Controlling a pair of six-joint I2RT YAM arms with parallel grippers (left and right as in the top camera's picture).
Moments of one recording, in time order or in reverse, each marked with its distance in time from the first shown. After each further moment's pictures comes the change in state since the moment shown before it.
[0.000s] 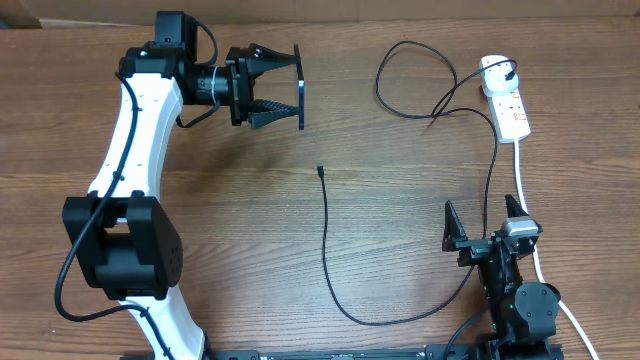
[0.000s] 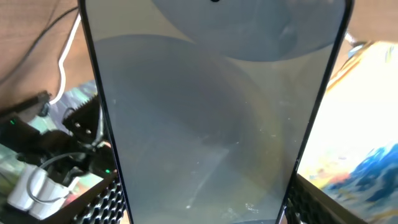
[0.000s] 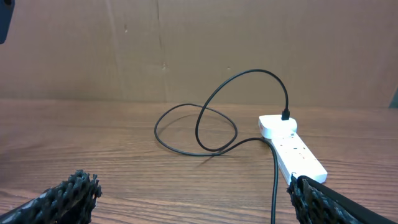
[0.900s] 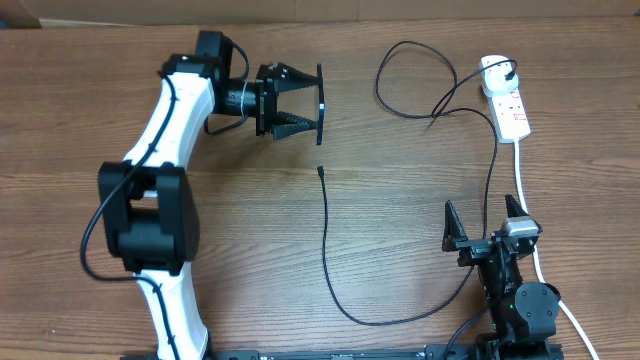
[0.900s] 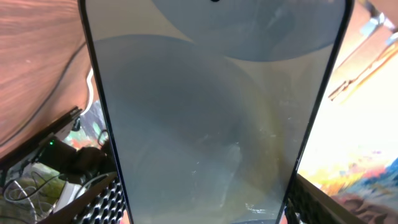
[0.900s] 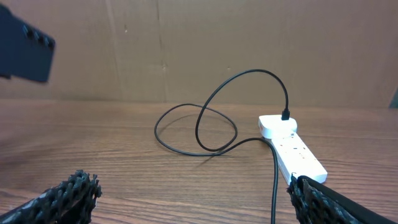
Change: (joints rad) left arm -0.077 0.144 0.000 -0.003 -0.011 0.231; right arm 0.000 0.000 0.000 0.000 0.000 0.000
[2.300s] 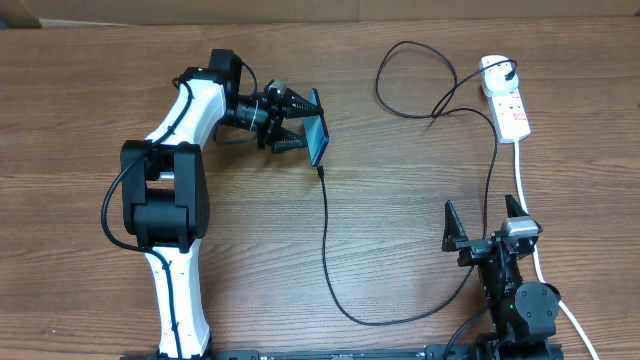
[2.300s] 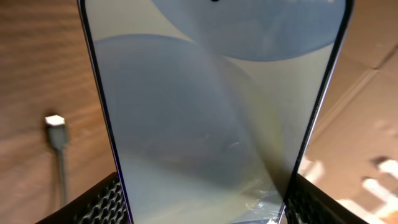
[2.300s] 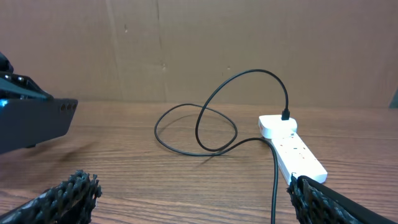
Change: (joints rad) left arm 0.000 0.187 0.003 0.071 -0.306 0.227; right arm 0.000 0.000 0.000 -0.001 0.000 0.000
